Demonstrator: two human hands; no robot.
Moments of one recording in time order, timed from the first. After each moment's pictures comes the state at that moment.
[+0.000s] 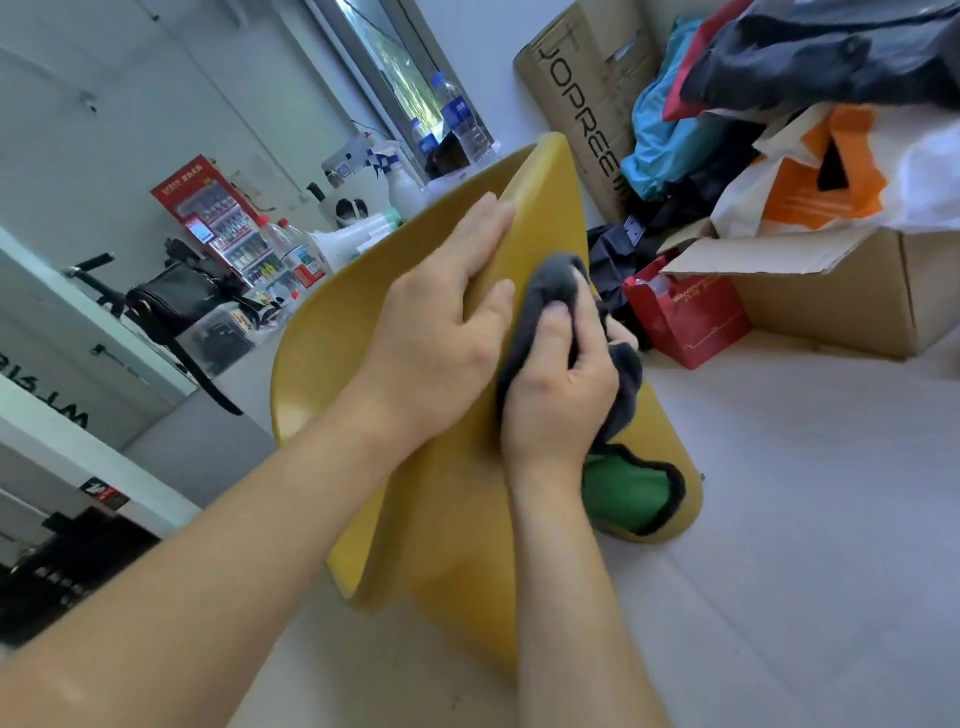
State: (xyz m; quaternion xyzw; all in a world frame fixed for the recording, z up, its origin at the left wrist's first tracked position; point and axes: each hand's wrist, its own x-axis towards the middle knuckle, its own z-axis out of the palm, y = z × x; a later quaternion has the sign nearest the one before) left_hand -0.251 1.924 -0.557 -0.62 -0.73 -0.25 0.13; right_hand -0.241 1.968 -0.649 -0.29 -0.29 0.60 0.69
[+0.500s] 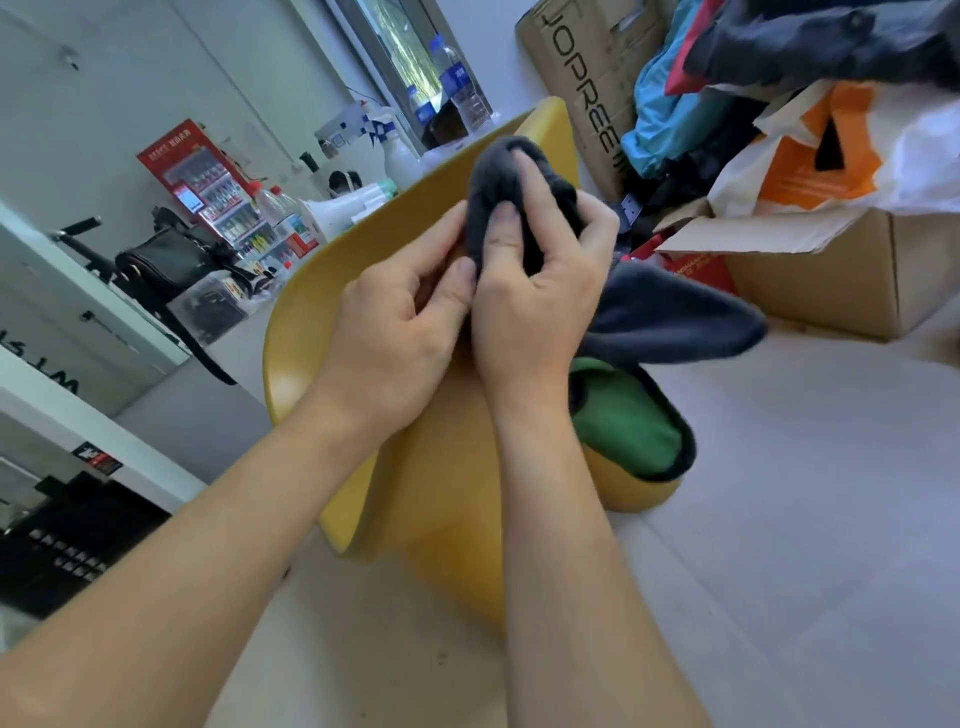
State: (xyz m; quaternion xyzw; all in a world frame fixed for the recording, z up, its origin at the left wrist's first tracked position) left_hand -0.256 1.895 -0.570 -0.61 -0.72 -0.33 0.07; right_hand -0.227 1.968 -0.614 -0.22 -0.37 0.50 0.76
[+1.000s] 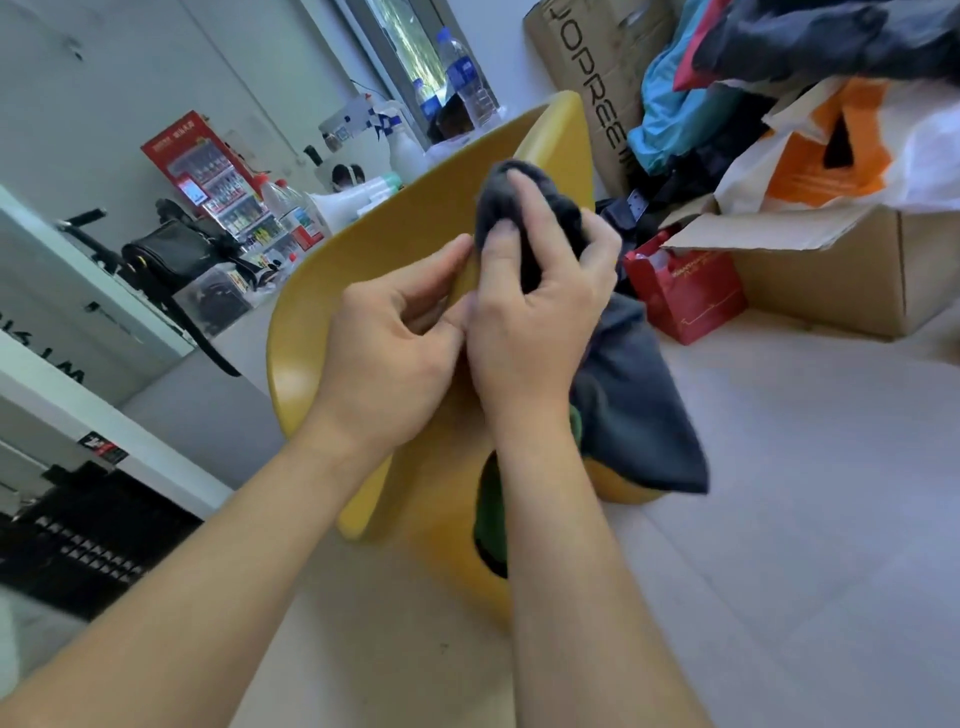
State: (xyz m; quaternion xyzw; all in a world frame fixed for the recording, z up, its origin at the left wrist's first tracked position) left_hand -0.248 1.882 -0.578 -0.54 -0.73 -0.42 0.05; right_hand -0.227 1.951 -0.622 -0.25 -0.38 0.52 0.72
